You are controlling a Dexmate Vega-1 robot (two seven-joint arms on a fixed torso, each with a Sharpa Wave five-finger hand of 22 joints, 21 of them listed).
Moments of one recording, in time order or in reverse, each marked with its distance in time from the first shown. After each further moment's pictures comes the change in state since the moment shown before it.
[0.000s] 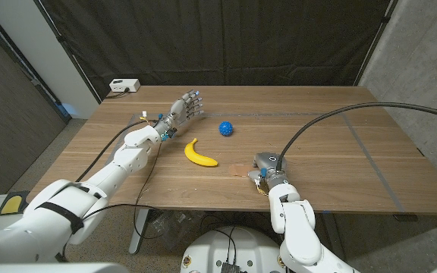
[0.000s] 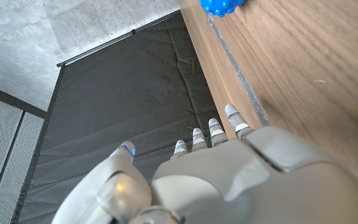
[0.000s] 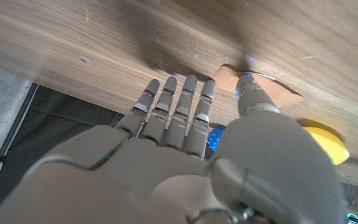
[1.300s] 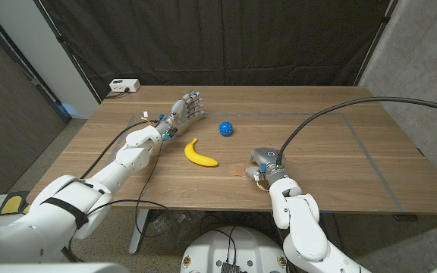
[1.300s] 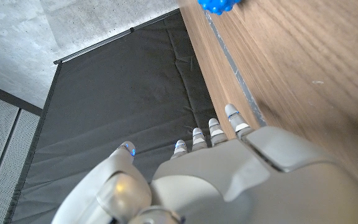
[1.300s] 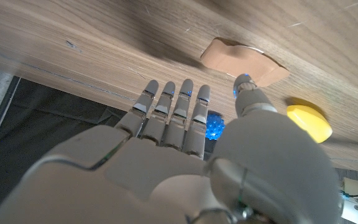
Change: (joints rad) left arm -0.037 -0.032 0.005 0.081 0.001 -0.017 -0.020; left_hand 0.000 0.000 0.004 -0.004 0.000 0.000 0.000 0.004 0.000 0.000 0.000 0.007 0.000 0.000 0.000 0.000 0.000 0.000 0.000 0.000 0.000; right arm -0.003 -0.019 0.023 -0.060 0.022 0.056 0.020; right_hand 0.013 0.005 0.027 -0.028 -0.035 -0.079 0.008 -0.027 -0.005 -0.039 0.012 -0.012 -0.022 -0.048 0.002 -0.015 -0.021 -0.012 0.013 -0.012 -0.001
